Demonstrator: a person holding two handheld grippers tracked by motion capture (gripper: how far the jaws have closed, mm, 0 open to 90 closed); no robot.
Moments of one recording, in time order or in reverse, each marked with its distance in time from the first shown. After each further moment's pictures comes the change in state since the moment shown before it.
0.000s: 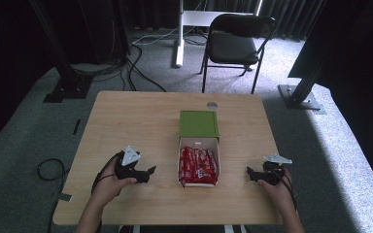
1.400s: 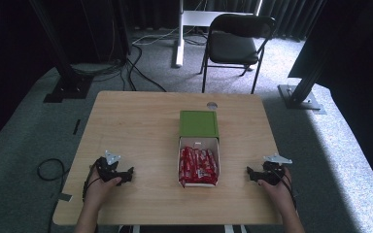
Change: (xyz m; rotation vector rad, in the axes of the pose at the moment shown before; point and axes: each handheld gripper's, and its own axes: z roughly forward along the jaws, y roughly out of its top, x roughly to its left) left arm 0.043 -0.050 0.000 0.156 0.296 -0.225; right arm 0.000 0.000 0.000 0.000 0.001 0.001
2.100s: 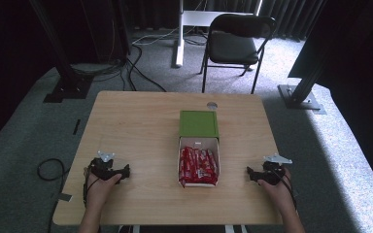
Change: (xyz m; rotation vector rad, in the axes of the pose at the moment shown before) left arm 0.007 -0.002 0.003 0.010 0.087 -0.162; right arm 0.000 0.000 0.000 0.000 0.000 -0.001
